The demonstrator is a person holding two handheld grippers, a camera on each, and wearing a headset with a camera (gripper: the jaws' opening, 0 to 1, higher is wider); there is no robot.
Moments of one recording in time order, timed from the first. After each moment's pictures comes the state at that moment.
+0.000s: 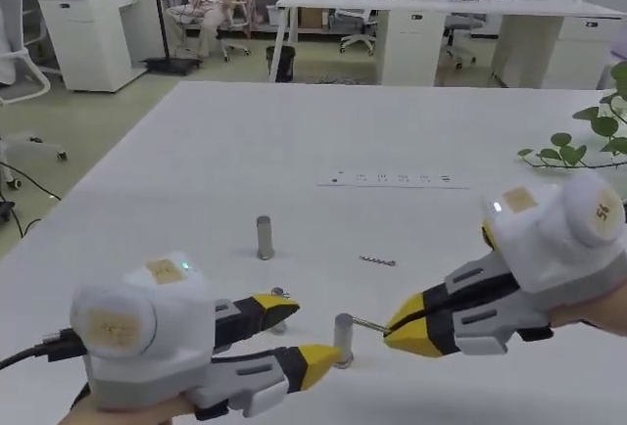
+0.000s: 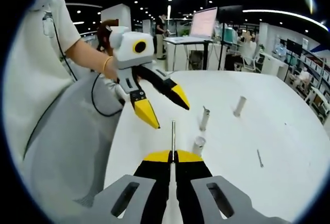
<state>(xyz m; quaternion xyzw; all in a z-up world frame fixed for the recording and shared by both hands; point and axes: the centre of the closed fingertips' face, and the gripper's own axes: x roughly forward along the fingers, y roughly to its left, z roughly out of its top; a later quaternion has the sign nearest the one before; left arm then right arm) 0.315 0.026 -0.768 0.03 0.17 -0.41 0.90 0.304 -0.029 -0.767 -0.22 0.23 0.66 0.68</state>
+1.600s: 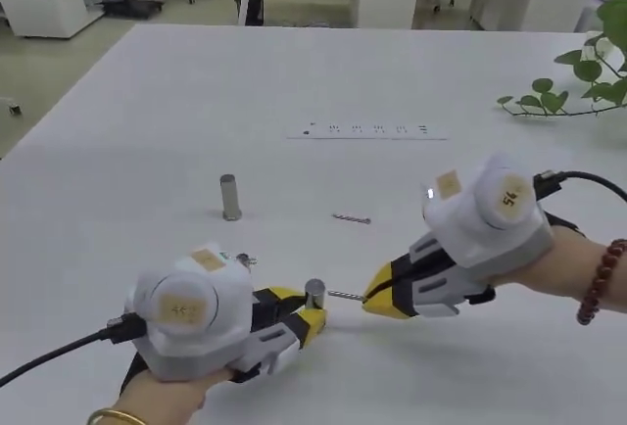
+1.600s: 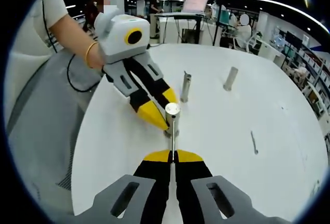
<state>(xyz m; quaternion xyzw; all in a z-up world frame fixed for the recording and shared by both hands) 0.357 0.004 -0.836 0.03 0.22 -0.38 0.90 0.347 -0.038 -0.827 -0.29 0.28 0.62 0.68</state>
